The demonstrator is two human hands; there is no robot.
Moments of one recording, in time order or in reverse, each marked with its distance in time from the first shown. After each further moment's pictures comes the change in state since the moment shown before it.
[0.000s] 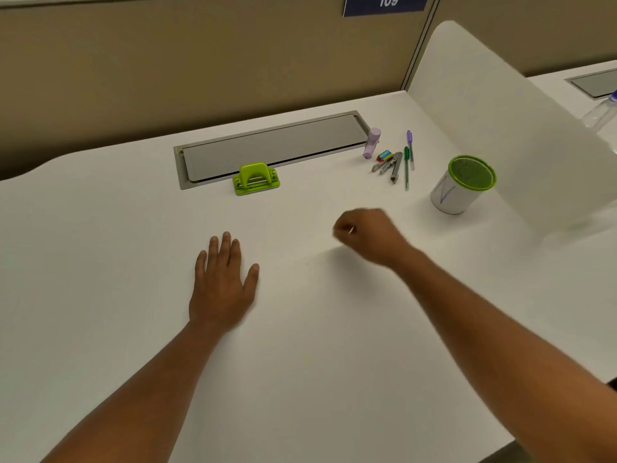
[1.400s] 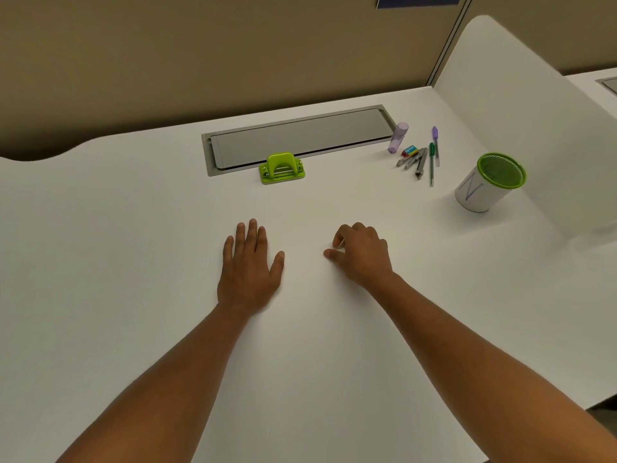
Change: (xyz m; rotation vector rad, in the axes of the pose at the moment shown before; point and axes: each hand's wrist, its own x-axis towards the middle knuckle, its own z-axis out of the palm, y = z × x) left_hand 0.000 -0.002 -0.004 -0.021 -0.028 0.008; right_hand -0.013 -0.044 0.075 -0.094 0.016 0.222
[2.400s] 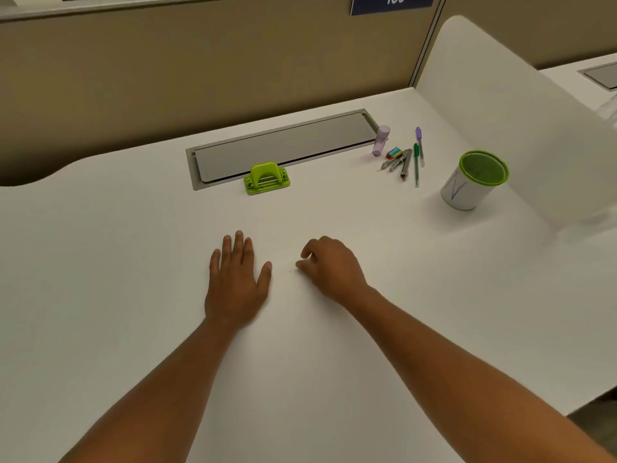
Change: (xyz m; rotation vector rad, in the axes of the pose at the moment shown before) left_hand 0.001 0.002 0.002 -0.005 0.036 0.003; right_hand -0.008 -0.016 0.010 0.157 -0.020 -0.116
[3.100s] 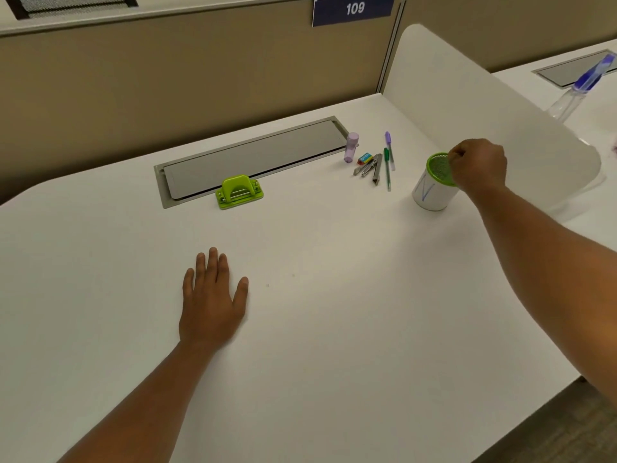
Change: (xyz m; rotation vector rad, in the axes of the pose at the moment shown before) left_hand -0.002 -0.002 0.003 0.020 0.011 -0.003; right_hand 0.053 0.171 -0.235 -0.131 0.581 0.535
